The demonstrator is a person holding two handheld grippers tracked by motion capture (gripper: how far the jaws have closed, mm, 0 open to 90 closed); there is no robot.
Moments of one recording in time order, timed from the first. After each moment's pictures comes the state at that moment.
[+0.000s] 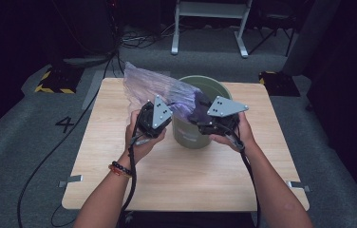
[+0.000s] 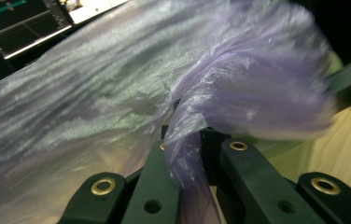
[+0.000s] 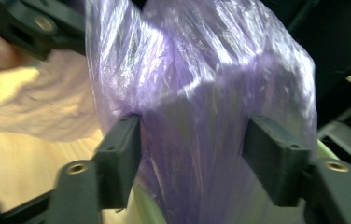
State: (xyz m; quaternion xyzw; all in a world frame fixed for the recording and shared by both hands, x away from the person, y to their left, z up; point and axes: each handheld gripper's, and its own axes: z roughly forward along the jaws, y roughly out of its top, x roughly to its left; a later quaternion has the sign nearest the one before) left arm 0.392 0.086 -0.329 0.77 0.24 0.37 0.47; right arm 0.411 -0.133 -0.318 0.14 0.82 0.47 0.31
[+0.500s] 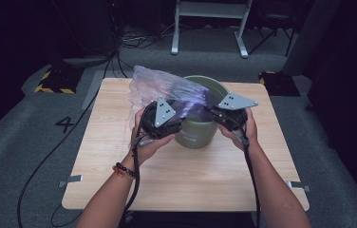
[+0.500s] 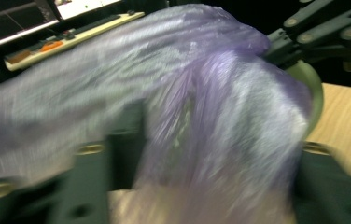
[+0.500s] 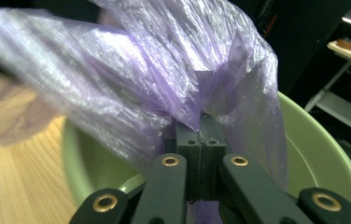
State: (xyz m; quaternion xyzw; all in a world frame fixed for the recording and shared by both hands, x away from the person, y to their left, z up) left arm 0.393 0.082 -0.337 0.76 0.26 0.34 0.49; right arm 0.435 -0.165 -0.332 0.22 0.80 0.48 0.29
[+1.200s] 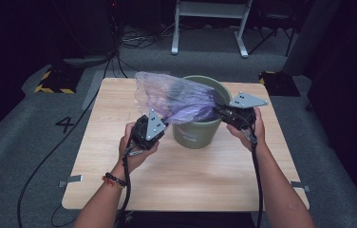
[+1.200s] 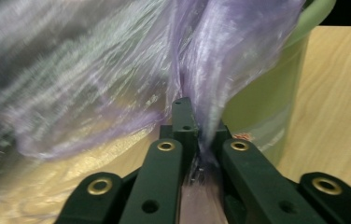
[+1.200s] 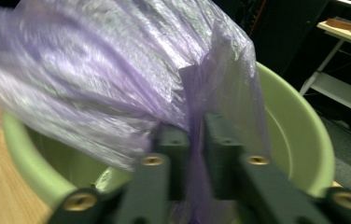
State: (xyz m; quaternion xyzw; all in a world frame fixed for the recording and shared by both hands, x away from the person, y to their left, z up) left arm 0.382 0.108 -0.366 0.79 0.24 0.35 0.44; right arm 0.446 -0.192 -0.343 0.25 0.79 0.48 0.29
